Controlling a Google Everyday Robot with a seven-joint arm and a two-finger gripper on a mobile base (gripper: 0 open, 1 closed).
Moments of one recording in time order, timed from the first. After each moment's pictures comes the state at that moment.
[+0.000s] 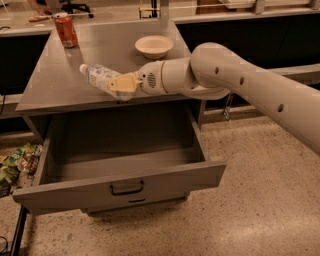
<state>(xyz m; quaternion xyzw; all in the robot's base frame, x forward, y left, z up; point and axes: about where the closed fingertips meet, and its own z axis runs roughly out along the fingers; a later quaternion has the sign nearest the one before) 0.642 0.108 0.891 -0.33 0.74 0.42 0.42</state>
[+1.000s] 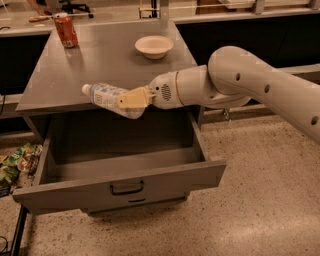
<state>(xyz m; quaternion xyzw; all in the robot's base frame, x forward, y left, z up) 0.575 0.081 0.884 -0.34 0.75 0.44 0.36</state>
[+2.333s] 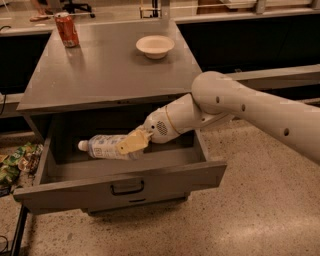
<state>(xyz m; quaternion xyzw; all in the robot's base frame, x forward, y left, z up) 0.507 0.089 0.789 -0.44 0.75 0.43 0.22</state>
